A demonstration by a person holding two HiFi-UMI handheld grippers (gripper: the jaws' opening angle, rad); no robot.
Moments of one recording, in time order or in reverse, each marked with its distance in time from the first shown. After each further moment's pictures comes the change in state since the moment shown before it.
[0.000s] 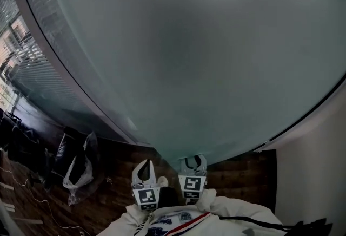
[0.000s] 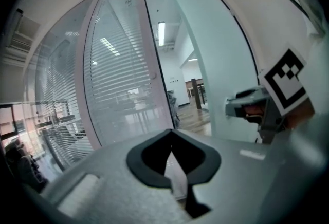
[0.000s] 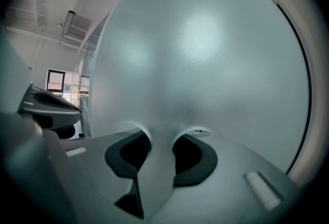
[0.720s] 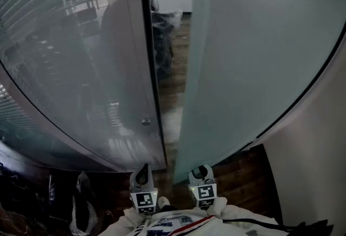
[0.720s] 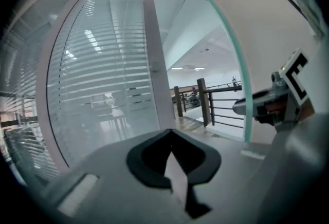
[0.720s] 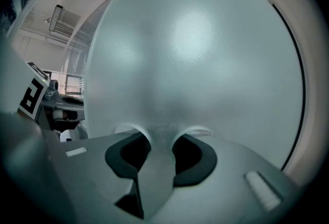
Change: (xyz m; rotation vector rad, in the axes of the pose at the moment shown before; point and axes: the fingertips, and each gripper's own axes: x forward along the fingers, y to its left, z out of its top) left arm 0.116 0.044 0.012 -0.004 -0.080 -0.269; right arm 0.043 -0.021 -0.002 0.047 0.018 -0.122
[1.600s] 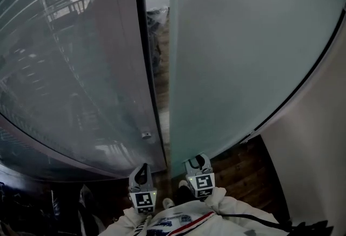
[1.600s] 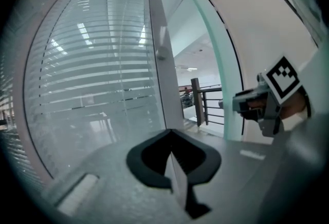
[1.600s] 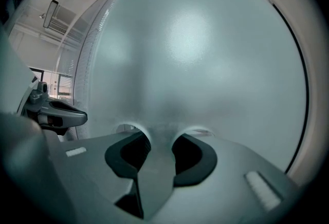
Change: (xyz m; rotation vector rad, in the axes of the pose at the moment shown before) left arm 0.041 0.023 0.004 0.004 0.005 -0.110; right arm 0.063 -0.008 0.028 0.009 -0.030 -0.064
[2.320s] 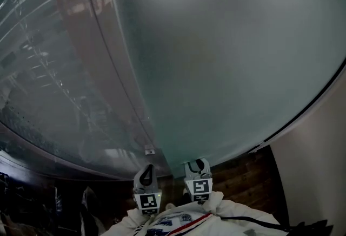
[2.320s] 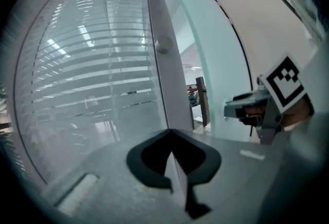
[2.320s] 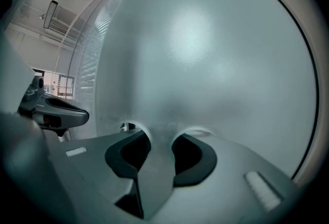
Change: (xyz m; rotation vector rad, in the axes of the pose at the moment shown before) left arm 0.048 0.015 0.012 0.012 -0.005 0.062; right arm 0.062 0.000 0.005 0.004 0.004 0.026
